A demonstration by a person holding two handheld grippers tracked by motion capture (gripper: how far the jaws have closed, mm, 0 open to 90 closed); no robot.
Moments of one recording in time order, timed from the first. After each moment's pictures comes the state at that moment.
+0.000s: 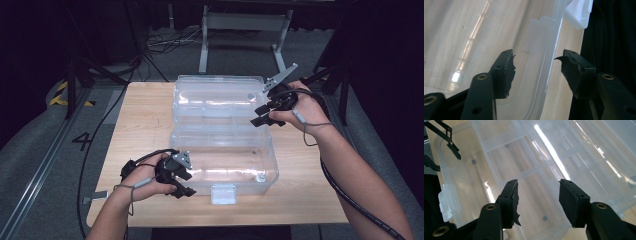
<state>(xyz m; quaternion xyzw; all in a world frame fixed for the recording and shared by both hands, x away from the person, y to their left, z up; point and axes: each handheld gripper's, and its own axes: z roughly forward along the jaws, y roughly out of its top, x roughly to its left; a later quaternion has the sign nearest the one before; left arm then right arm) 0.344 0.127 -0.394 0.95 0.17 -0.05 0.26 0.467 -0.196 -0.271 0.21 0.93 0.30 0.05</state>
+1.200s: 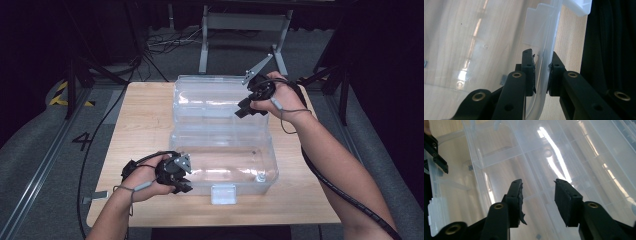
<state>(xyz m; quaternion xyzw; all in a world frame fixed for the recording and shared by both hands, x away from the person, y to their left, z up) 0.342 0.127 -0.394 0.96 0.13 -0.03 0.23 0.502 -0.152 -0.272 0.16 0.94 0.29 0.04</state>
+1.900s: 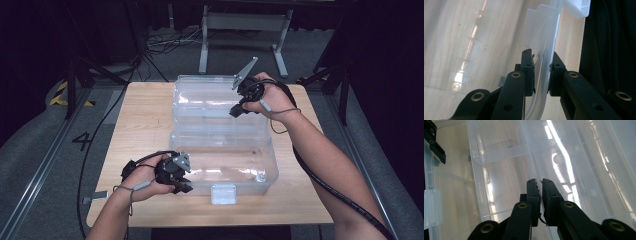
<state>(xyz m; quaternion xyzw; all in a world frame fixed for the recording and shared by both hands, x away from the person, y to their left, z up) 0.343 0.130 -0.397 0.96 0.13 -0.04 0.25 0.506 -0.130 -0.278 0.11 0.96 0.25 0.04</state>
